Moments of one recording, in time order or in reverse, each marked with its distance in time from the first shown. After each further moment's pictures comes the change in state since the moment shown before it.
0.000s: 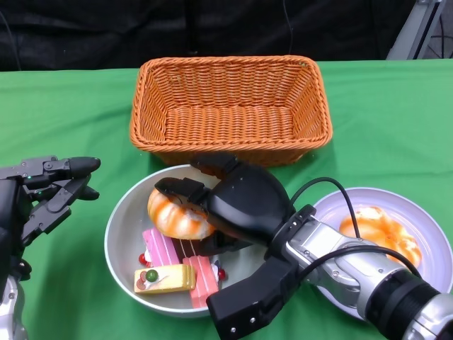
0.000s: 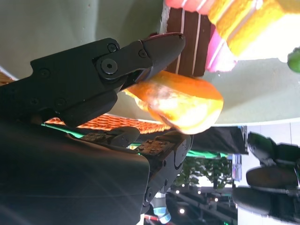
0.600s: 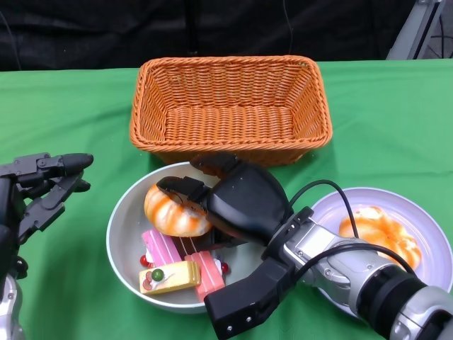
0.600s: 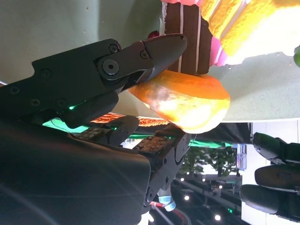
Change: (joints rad) left arm 0.000 0.011 0.001 0.000 0.041 -0.006 0.084; right arm -0.048 0.040 0.036 0.146 0.002 0.001 -0.168
